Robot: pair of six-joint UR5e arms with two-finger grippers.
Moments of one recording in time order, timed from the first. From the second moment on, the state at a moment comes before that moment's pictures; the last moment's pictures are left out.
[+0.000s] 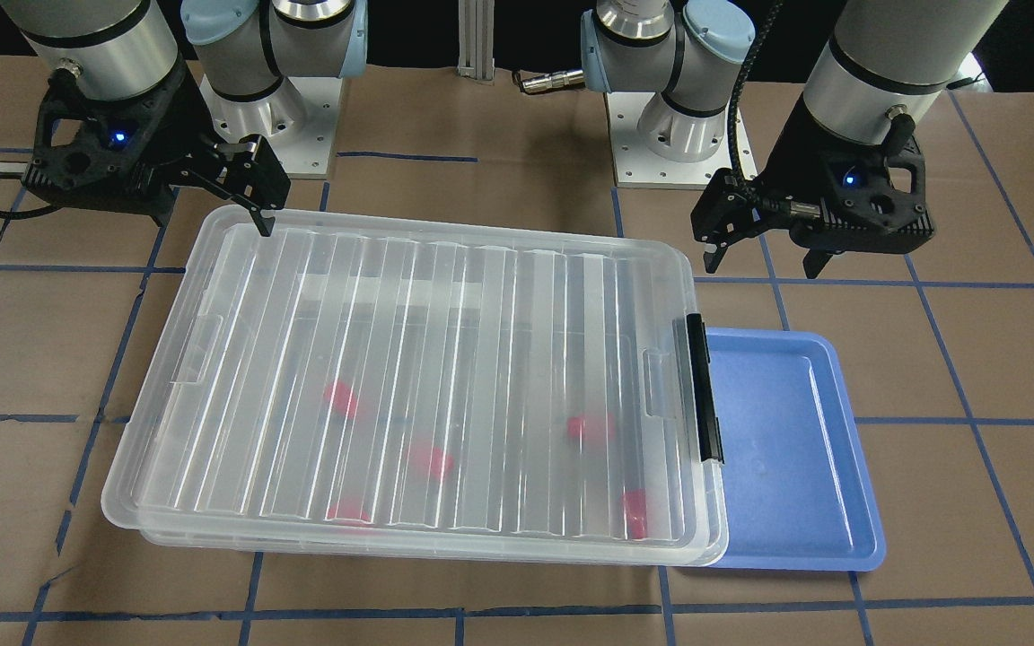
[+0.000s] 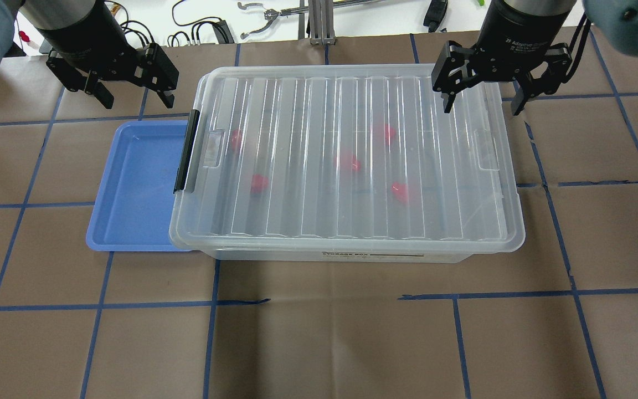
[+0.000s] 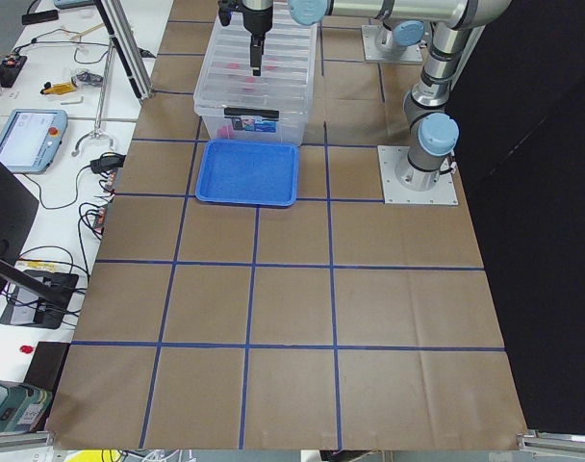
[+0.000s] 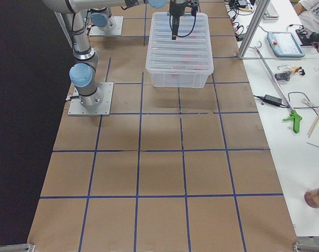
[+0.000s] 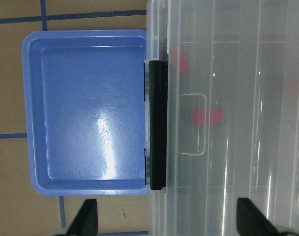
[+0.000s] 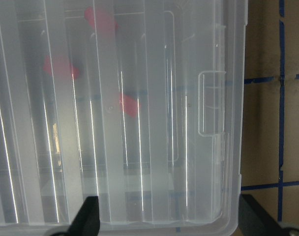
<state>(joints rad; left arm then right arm) -1.53 -1.65 -1.45 -1.57 1.57 0.09 1.61 -1.51 1.44 -1.47 -1.56 0.13</state>
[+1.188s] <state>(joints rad) -1.53 -1.64 -1.45 -1.57 1.57 0.09 1.60 -1.51 1.44 -1.47 -1.56 0.13</state>
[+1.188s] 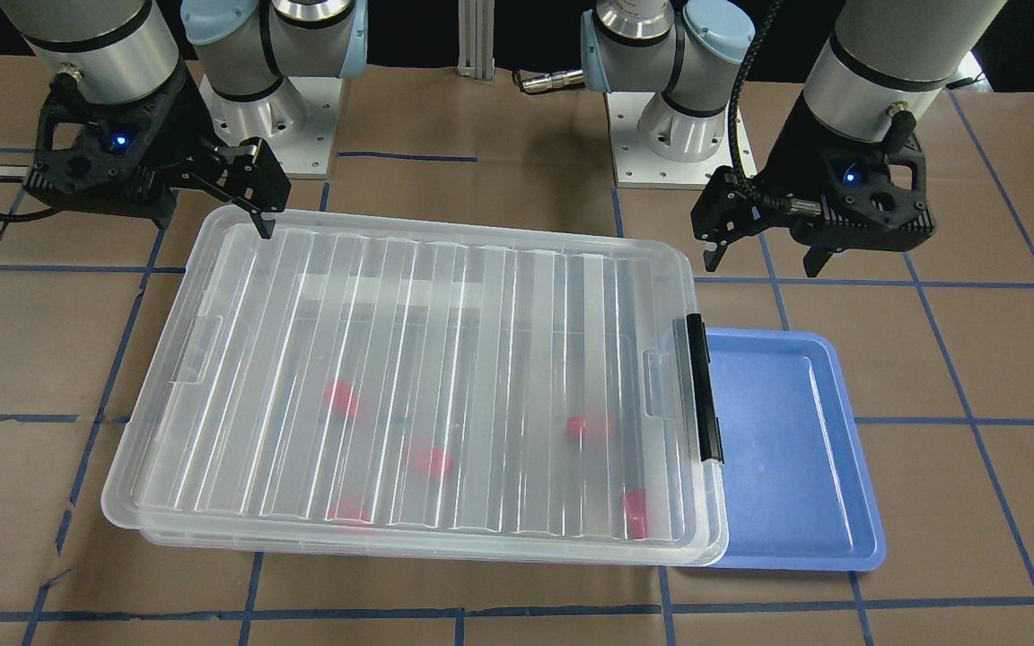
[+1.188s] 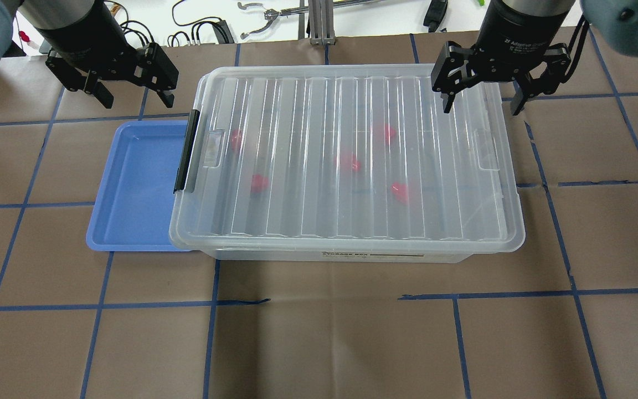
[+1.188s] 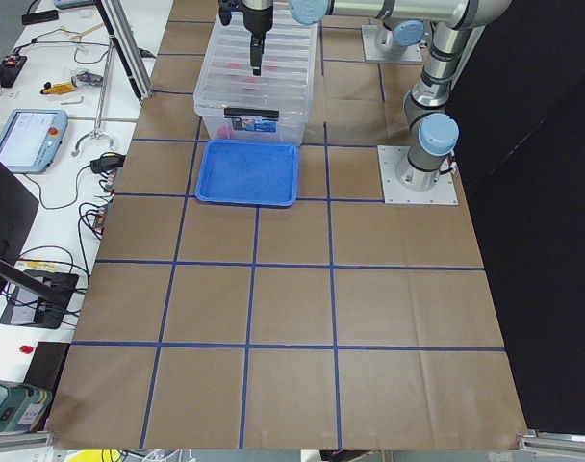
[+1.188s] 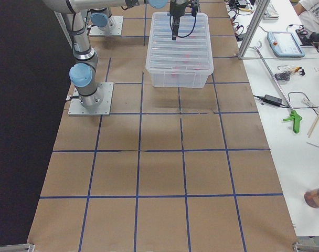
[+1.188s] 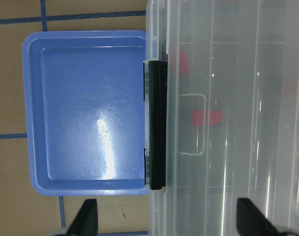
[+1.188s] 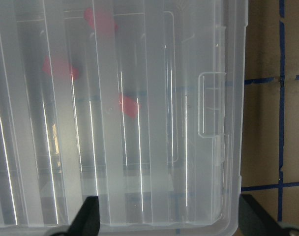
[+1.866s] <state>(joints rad) -1.53 -1.65 -1.45 -1.57 1.57 0.09 1.50 -1.50 1.45 -1.48 -1.56 0.05</state>
